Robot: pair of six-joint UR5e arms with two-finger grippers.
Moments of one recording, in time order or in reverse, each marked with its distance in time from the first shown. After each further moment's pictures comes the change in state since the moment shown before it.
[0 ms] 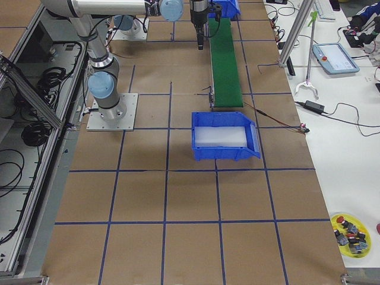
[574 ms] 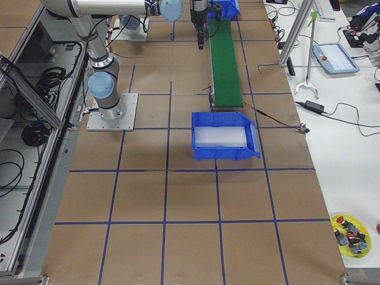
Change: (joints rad) left arm 0.314 -0.030 -0.013 0.013 0.000 0.310; right arm 0.000 0.000 -0.005 -0.003 0.000 -0.001
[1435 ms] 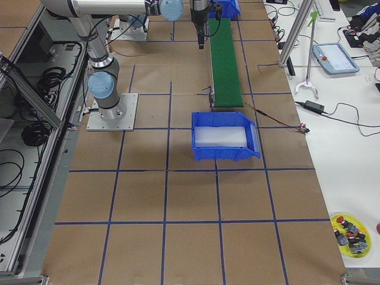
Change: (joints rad) left arm 0.178 -0.233 -0.040 0.275 -0.007 0.150; right arm 0.000 0.000 -0.001 -0.002 0.002 -0.001
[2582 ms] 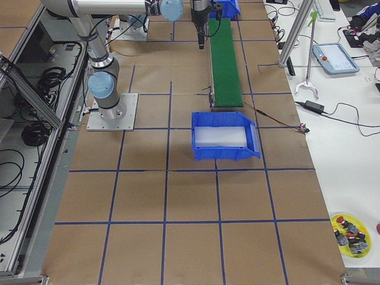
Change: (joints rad) left arm -0.002 -0.125 -0.215 0.356 0.010 0.013; right arm -0.003 0.001 -0.001 -0.002 0.001 -0.001
